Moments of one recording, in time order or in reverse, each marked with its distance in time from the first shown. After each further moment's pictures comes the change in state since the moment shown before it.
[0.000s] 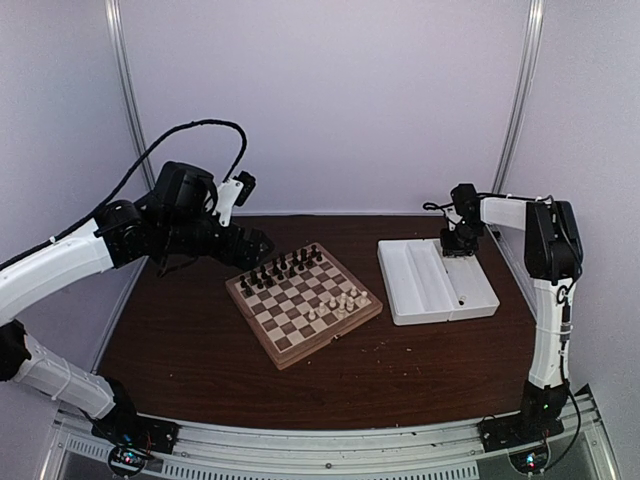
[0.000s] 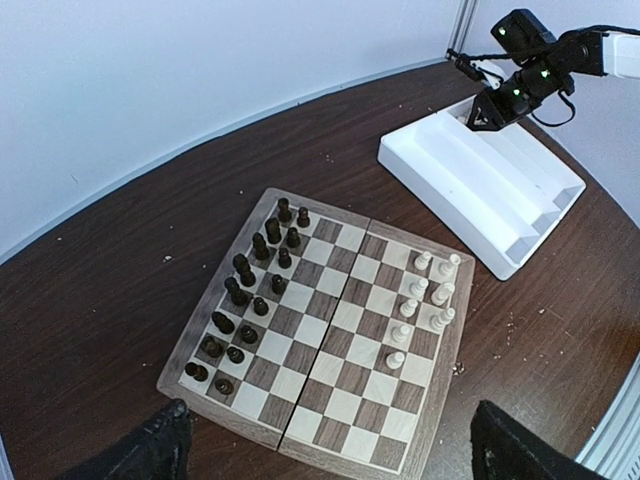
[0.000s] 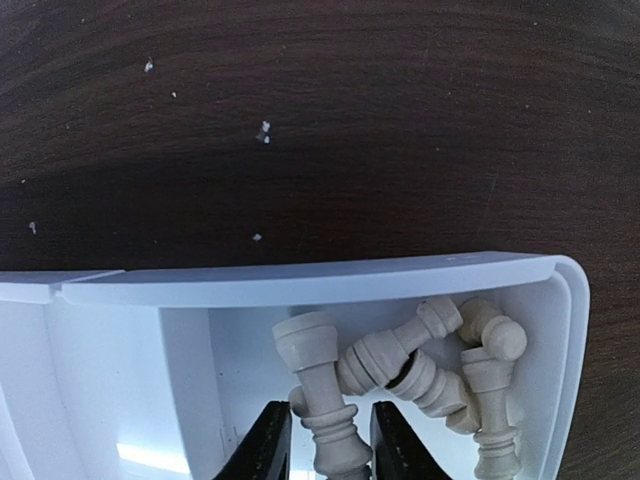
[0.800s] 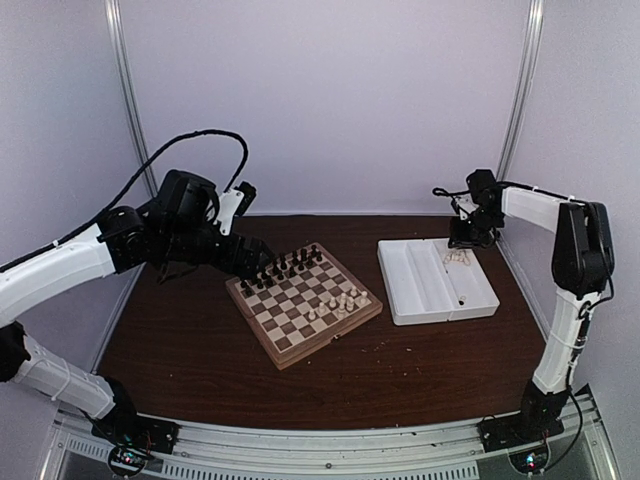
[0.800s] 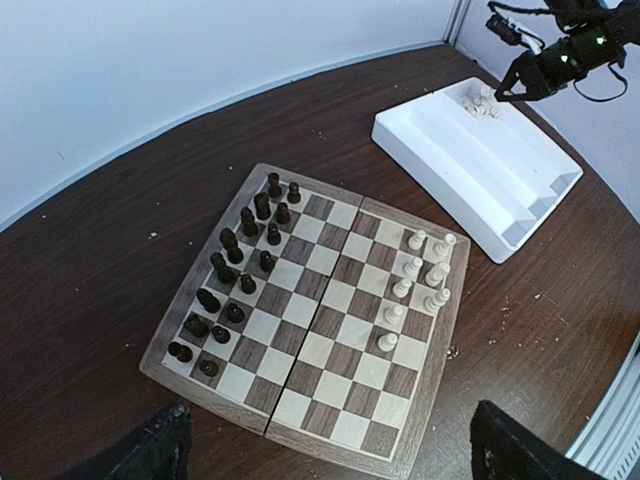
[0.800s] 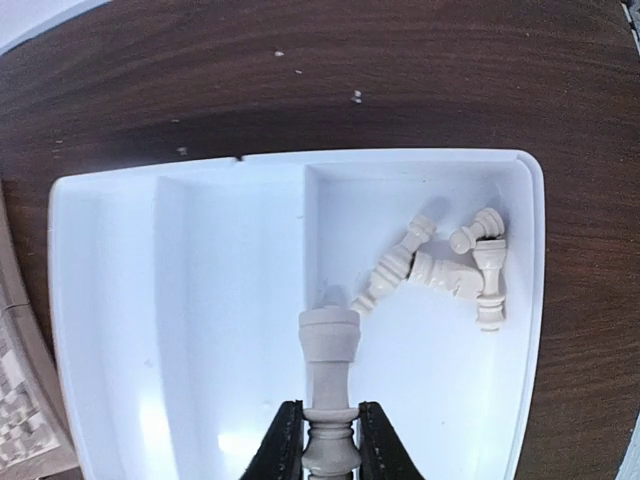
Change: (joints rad) left arm 0.000 -0.006 -0.037 -0.007 0.022 -0.042; right arm -0.004 -0.243 -0.148 -0.069 -0.135 -0.004
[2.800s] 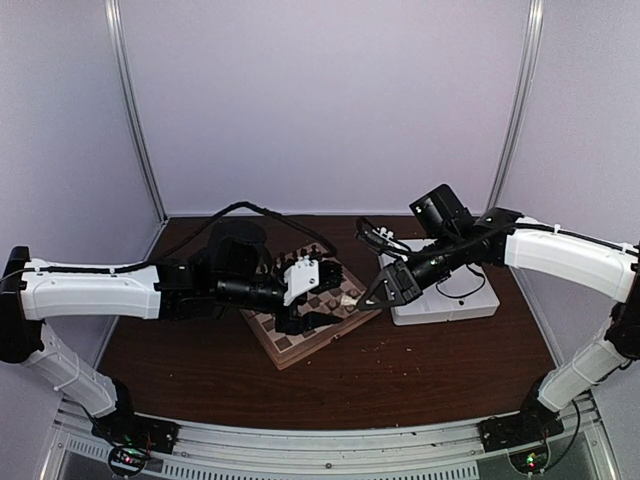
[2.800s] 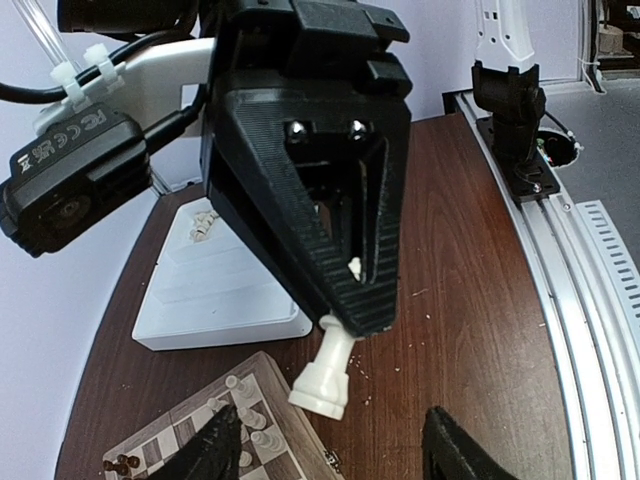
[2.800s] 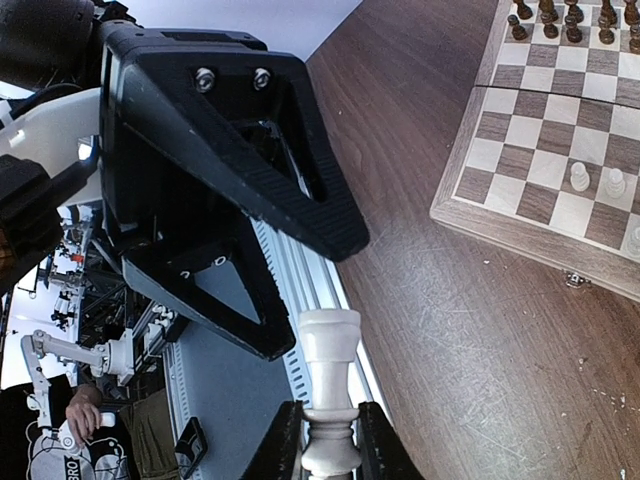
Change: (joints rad) left arm -0.264 0.149 -0.196 0.568 0.391 0.682; right arm 0.657 -0.527 -0.371 0.074 -0.753 0.117
